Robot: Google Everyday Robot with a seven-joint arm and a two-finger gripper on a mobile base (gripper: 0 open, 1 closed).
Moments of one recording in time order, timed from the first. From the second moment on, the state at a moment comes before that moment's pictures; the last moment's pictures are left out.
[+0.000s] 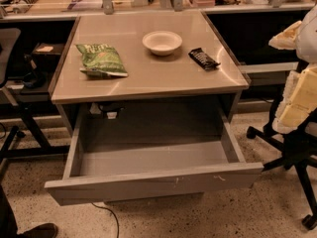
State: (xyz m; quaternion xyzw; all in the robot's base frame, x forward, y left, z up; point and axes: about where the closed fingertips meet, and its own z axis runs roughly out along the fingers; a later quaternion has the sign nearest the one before) arm 0.436 -0.212 0.979 -0.60 0.78 0.01 0.19
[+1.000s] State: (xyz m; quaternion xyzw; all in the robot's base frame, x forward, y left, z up) arm 0.436 -0.212 0.979 -0.60 0.78 0.01 0.19
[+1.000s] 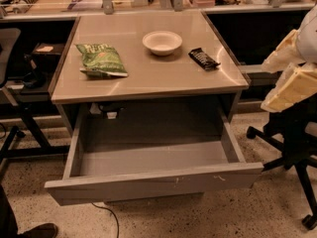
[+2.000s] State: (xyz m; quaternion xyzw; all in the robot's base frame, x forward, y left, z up) arm 0.425 -0.215 0.976 -0.60 0.78 0.01 0.19
